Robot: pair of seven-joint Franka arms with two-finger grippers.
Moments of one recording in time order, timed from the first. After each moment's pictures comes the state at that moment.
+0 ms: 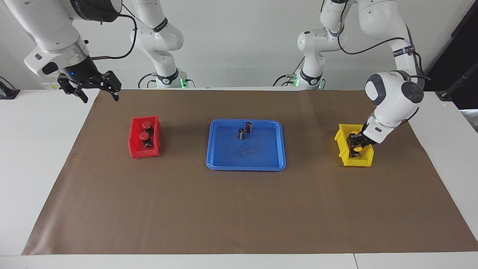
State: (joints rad) left arm -0.01 0.12 0.03 -2.09 -0.04 2.16 0.07; right arm -0.05 -0.01 -0.03 -1.56 -0.01 1.51 -0.15
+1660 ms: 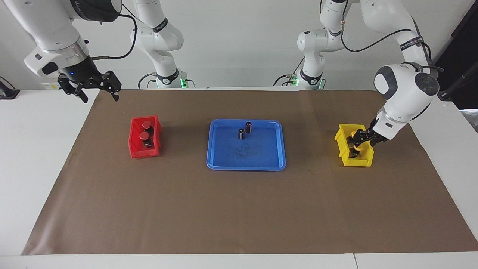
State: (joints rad) left arm -0.01 0.11 0.03 -1.93 -0.04 1.99 0.07; right arm -0.05 -0.01 -0.03 -1.56 -0.01 1.51 -0.15
